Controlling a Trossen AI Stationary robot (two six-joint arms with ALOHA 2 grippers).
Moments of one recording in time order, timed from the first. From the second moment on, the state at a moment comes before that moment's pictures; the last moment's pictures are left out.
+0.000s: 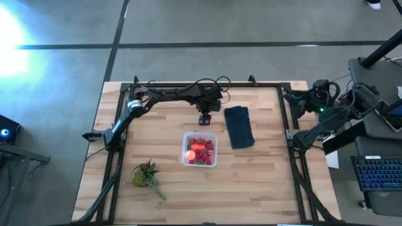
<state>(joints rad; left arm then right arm) 0.36 2.22 1.85 -0.84 0.00 0.43 0.56 0.83 1.44 -1.57 1.07 1.30</state>
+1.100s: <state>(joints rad) 0.32 2.25 1.81 -0.84 -0.04 0.35 0.56 0.81 1.40 -1.57 1.07 1.35</state>
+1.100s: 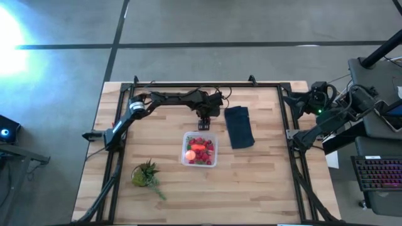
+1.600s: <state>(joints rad) 0.33 2.25 1.81 -0.78 -0.03 0.35 0.56 0.81 1.39 -1.57 1.07 1.35</state>
